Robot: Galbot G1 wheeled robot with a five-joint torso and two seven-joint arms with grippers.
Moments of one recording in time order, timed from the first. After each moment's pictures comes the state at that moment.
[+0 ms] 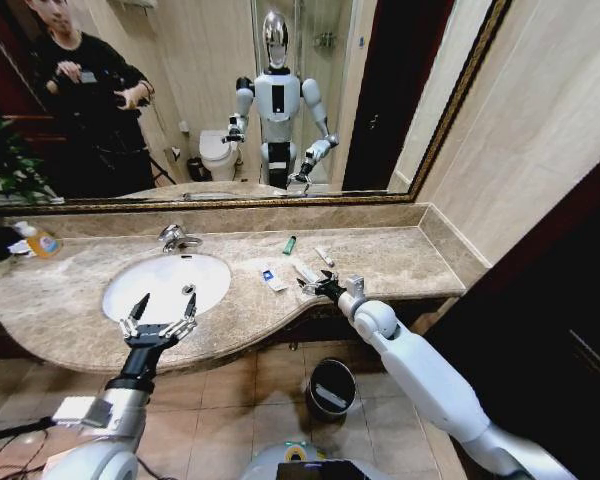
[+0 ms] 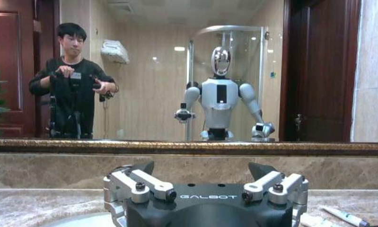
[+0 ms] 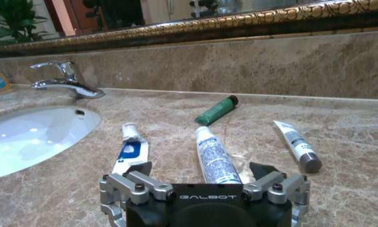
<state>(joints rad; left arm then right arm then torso) 1.84 -1.36 -0.82 -2.47 -0.37 0.04 0.05 -0.82 1.07 0.01 1.75 0.65 -0.42 0.05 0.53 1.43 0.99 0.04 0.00</state>
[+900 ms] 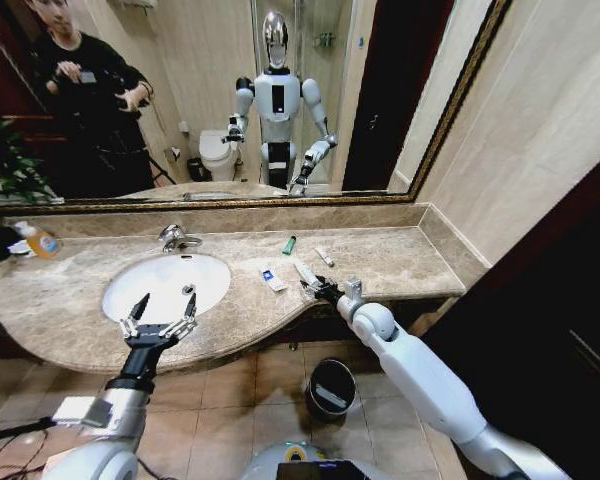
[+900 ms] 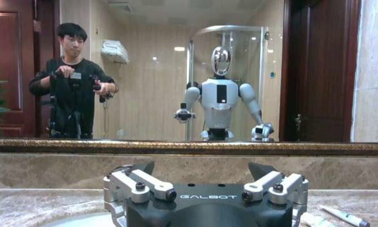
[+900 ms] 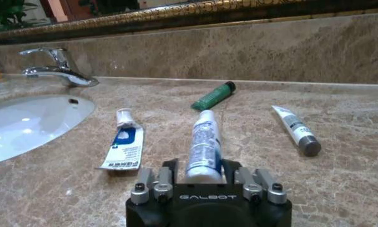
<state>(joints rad) 1.84 -1.36 -0.82 -2.47 -0.37 0.04 0.05 -0.83 1.09 0.02 1.72 0.62 -0.44 0.05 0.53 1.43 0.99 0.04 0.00</state>
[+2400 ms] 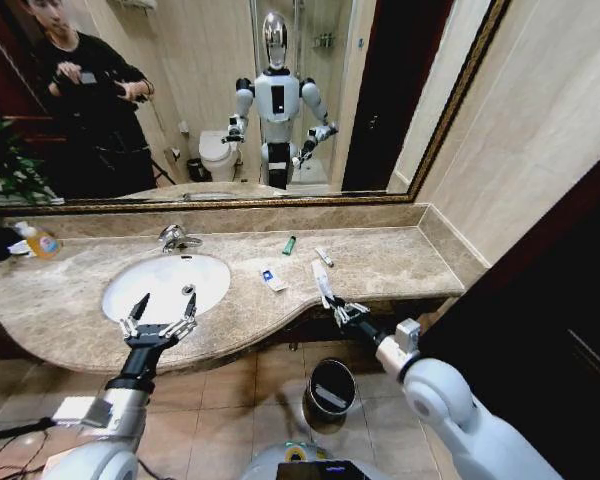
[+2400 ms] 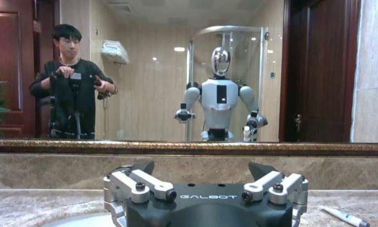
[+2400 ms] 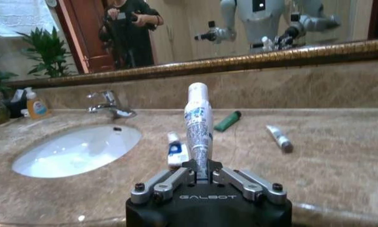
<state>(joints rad) 1.84 -1.36 -0.82 -2.47 -0.37 0.04 0.05 -1.48 0.99 0.34 2.34 0.59 -0.38 0.08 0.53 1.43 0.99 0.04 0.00</state>
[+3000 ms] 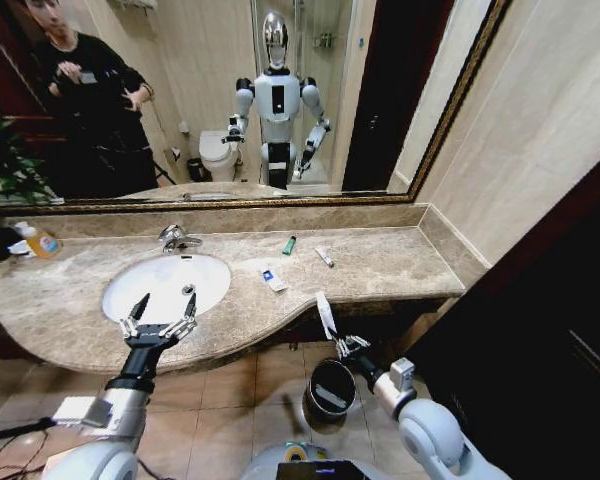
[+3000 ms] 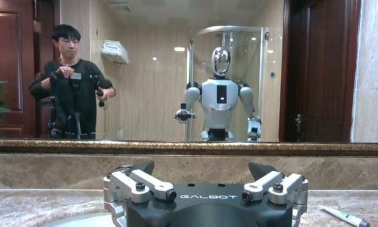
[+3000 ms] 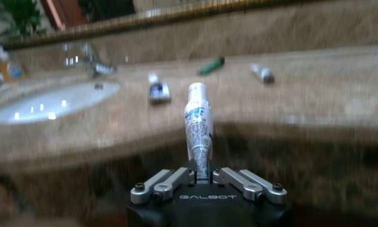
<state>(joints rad) 1.84 -1.36 -0.82 -2.47 -0.37 0.04 0.05 -1.62 1.11 0.38 2.10 0.40 -0.21 -0.10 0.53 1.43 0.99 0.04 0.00</state>
